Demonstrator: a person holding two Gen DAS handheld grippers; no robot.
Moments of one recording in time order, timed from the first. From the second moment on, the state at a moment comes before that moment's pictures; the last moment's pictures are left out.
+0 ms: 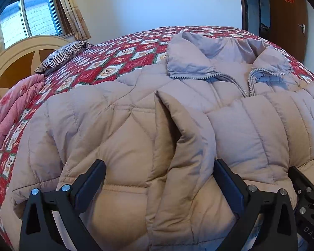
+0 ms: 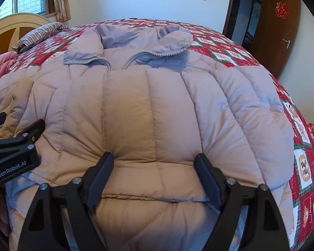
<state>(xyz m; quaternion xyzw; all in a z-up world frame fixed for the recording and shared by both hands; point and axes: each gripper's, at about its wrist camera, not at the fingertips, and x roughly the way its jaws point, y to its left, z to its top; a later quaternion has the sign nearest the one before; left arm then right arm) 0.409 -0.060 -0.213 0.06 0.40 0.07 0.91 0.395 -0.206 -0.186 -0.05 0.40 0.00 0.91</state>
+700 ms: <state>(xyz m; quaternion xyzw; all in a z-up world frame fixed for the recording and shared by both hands) 0.210 0.265 -0.199 -0.05 0.41 0.32 0.86 0.289 -0.178 -0.145 -0.06 0.35 0.05 0.93</state>
